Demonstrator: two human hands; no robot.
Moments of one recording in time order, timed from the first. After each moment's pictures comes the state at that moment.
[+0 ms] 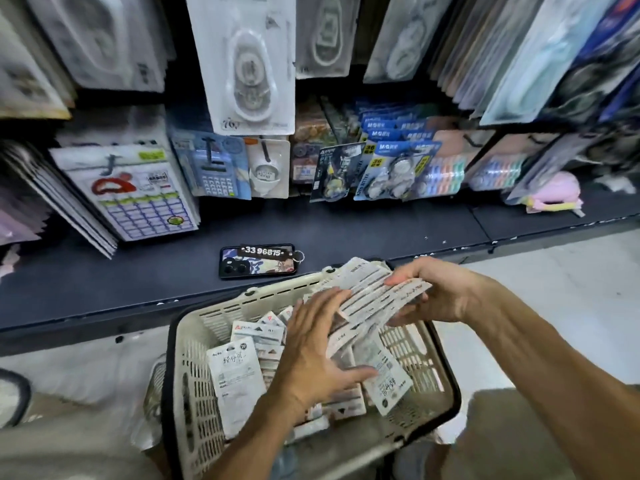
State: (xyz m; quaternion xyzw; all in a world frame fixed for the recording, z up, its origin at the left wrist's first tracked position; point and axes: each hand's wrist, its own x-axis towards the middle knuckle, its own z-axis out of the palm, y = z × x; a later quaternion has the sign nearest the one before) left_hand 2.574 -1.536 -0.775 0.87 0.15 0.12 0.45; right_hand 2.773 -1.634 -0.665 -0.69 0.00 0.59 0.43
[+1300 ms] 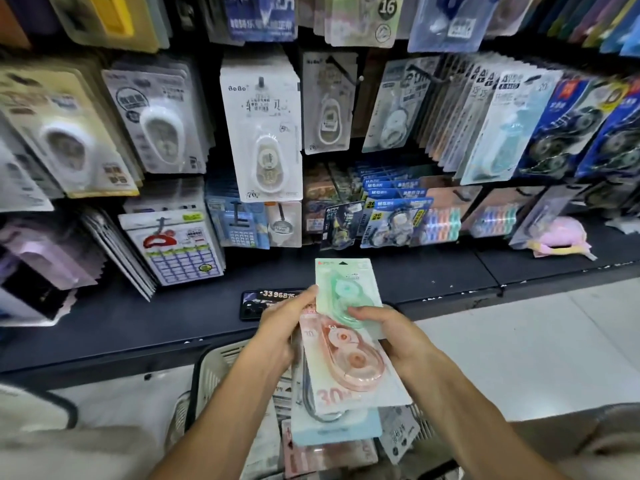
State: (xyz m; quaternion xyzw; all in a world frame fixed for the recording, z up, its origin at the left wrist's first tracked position) left_hand 2.614 -1.472 -0.677 0.35 0.47 0.12 0.80; right_hand 2.709 -1.613 -0.668 -0.51 0.06 0.58 0.63
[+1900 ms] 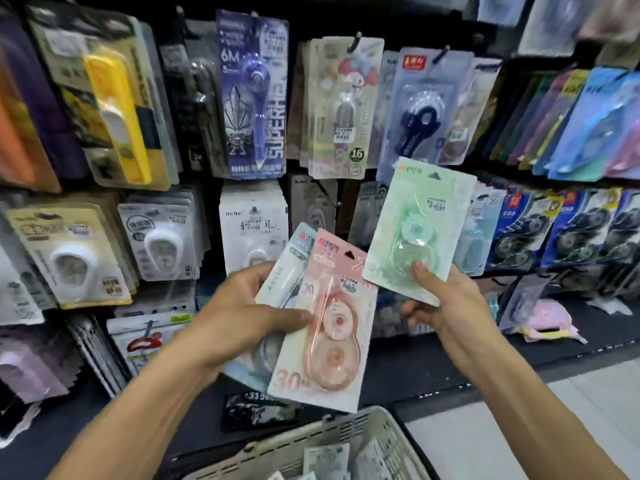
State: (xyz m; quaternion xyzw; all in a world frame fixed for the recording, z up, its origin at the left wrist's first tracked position) left_hand 2.606 -1.415 -0.493 0.71 0.19 0.15 0.66; right_hand 2.803 -1.608 -0.511 -0.62 -0.19 0.20 0.74
